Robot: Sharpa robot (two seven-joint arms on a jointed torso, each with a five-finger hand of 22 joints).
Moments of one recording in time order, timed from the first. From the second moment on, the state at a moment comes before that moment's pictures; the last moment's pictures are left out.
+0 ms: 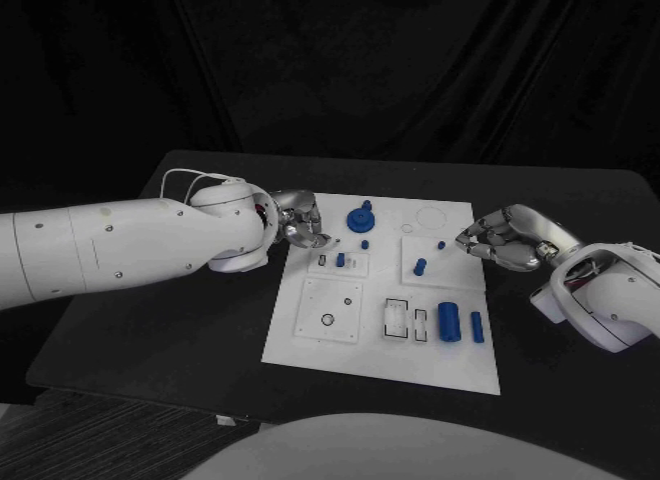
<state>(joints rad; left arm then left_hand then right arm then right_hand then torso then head) 1.34 -0.85 -0.21 1.60 -1.19 -0.11 -0.42 1.25 -0.14 0.46 0.22 0.44 0.95 0.08 0.43 1.08 1.46 -0.03 1.57 1.32 1.45 -0.07 1.56 1.31 0.07 1.46 0.05 1.32 1.29 1.21 -0.98 -0.21 1.62 -1.07 -0.47 0.03 1.40 0.07 -0.09 0.26 0.63 0.97 0.09 0.25 0.16 1.42 0.03 1.52 1.36 1.47 -0.04 1.39 1.30 0.10 1.44 0.05 1.07 1.29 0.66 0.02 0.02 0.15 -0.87</state>
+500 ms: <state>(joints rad) 1.41 -0.75 -0.21 1.44 -1.02 0.35 -0.51 1.22 -0.13 0.48 0.22 0.37 0.95 0.08 0.41 1.08 1.46 -0.02 1.57 1.32 1.45 -0.07 1.56 1.31 0.07 1.46 0.05 1.31 1.29 1.21 -0.98 -0.21 1.61 -1.07 -0.47 0.03 1.40 0.07 -0.08 0.27 0.63 0.97 0.09 0.25 0.16 1.42 0.03 1.52 1.36 1.47 -0.04 1.39 1.30 0.10 1.44 0.05 1.07 1.29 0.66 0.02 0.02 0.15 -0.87</state>
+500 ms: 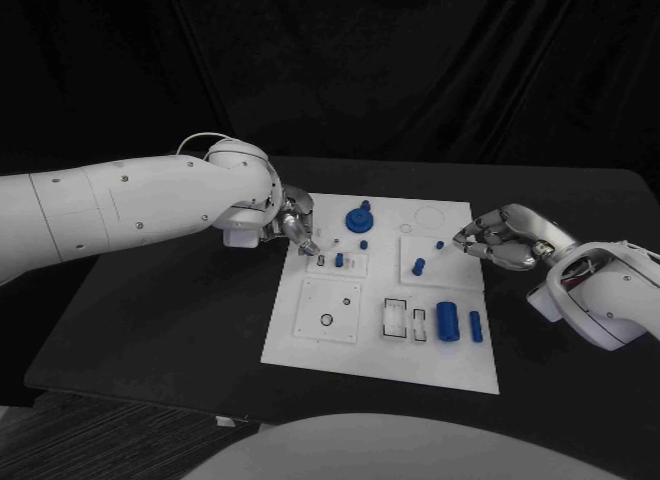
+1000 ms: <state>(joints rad) 1.41 -0.67 -0.21 1.34 -0.93 0.45 -0.56 1.18 -0.12 0.50 0.20 0.35 0.96 0.07 0.40 1.08 1.46 -0.02 1.57 1.32 1.45 -0.07 1.56 1.31 0.07 1.46 0.05 1.31 1.29 1.21 -0.97 -0.21 1.61 -1.07 -0.47 0.02 1.40 0.07 -0.08 0.27 0.63 0.97 0.09 0.25 0.16 1.42 0.03 1.52 1.36 1.47 -0.04 1.39 1.30 0.10 1.44 0.05 1.07 1.29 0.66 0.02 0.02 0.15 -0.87</state>
